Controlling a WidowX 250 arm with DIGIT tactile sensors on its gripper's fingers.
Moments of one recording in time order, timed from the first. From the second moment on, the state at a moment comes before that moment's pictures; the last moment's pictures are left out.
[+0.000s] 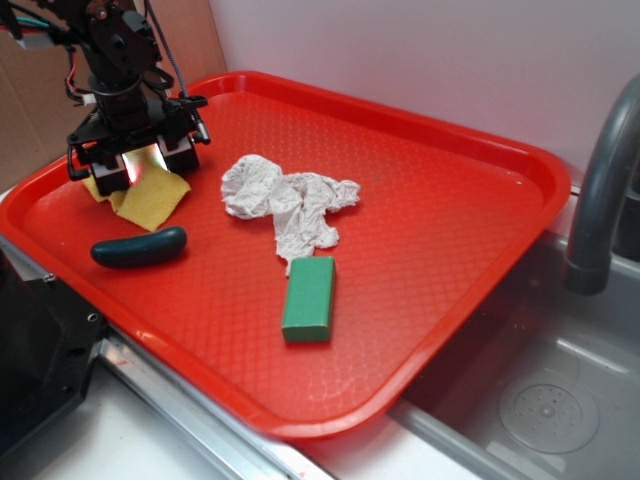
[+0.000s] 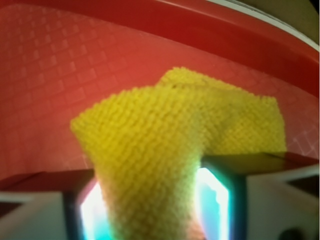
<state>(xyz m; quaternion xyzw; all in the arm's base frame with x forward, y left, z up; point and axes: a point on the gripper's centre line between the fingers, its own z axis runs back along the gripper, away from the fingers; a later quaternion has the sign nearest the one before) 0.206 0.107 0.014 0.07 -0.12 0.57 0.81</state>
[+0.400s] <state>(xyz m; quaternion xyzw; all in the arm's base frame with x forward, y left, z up) 0.210 0.095 0.021 0.07 -0.08 0.56 0.82</state>
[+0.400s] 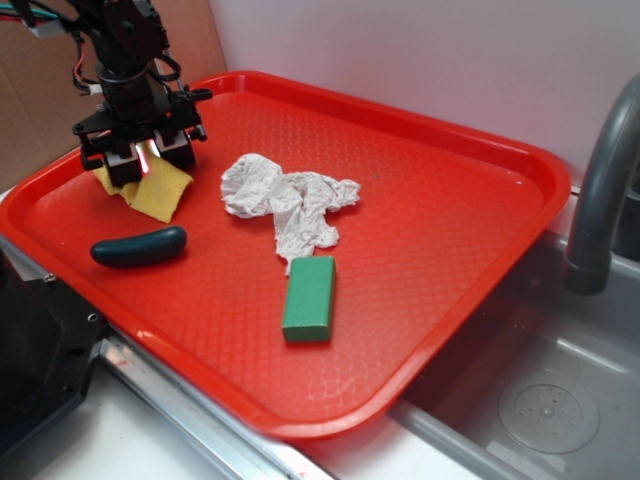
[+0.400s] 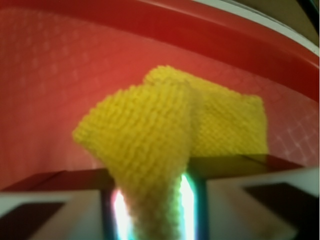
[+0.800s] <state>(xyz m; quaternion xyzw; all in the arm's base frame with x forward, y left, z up) 0.212 0.030 0.098 0.02 -0.04 0.36 0.93</state>
